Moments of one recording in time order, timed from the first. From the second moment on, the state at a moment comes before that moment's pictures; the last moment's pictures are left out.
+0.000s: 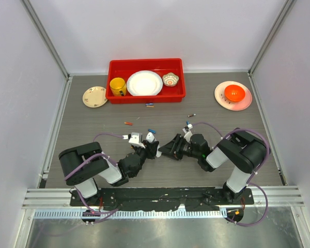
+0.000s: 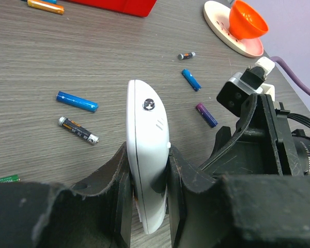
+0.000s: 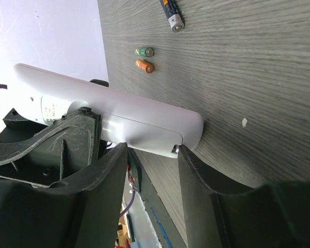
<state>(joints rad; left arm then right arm) -1.11 1.67 0.24 1.35 -0.64 -0.53 0.67 1.72 0.27 1.09 -0.42 1.27</state>
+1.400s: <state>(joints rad) -1.11 1.67 0.24 1.36 -0.64 -0.52 0.67 1.61 0.27 0.93 -0.37 1.19</state>
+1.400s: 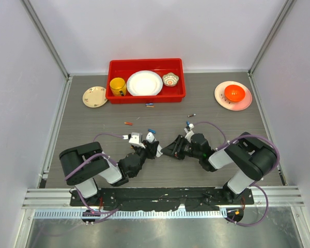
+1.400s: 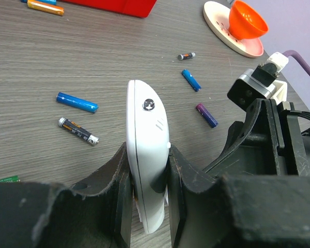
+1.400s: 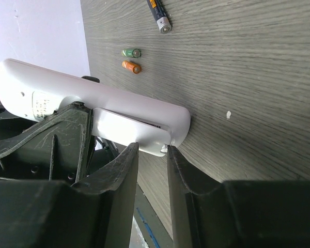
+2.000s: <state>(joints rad) -1.11 1.66 0.23 1.37 -0.64 -0.52 0.62 1.60 0.26 0.92 -0.36 1.17</state>
